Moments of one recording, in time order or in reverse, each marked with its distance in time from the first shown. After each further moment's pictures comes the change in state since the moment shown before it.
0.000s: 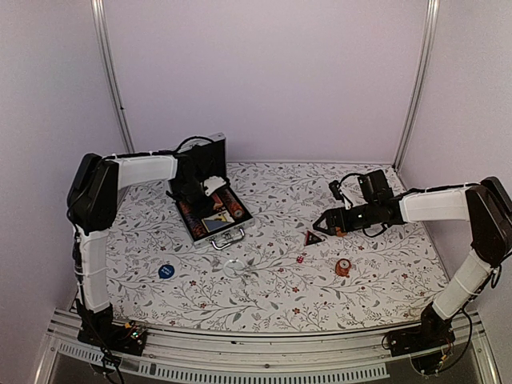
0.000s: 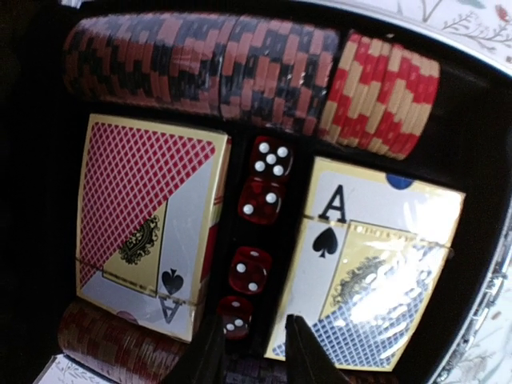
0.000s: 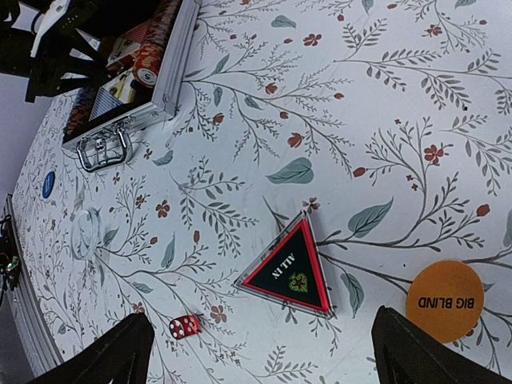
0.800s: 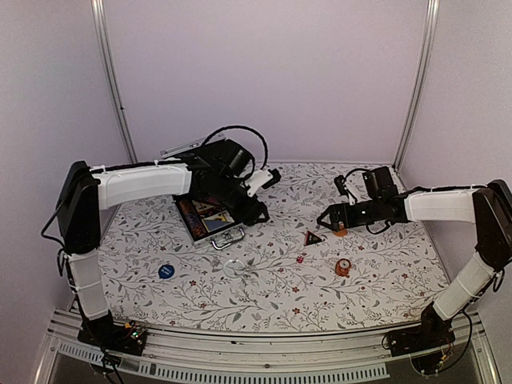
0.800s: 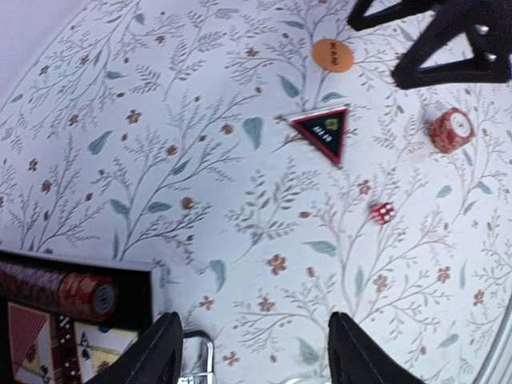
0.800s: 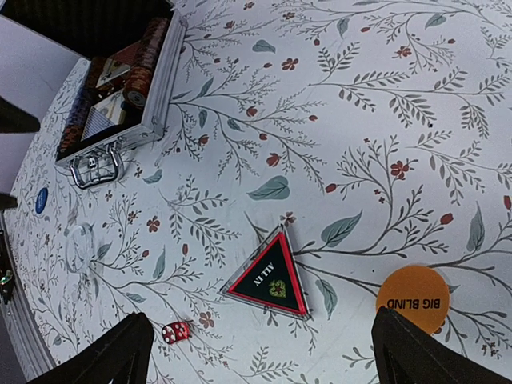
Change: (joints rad) left arm -0.322 -0.192 -0.069 0.213 0.171 -0.195; right arm -0.022 -0.040 0.000 -0.008 0.039 0.001
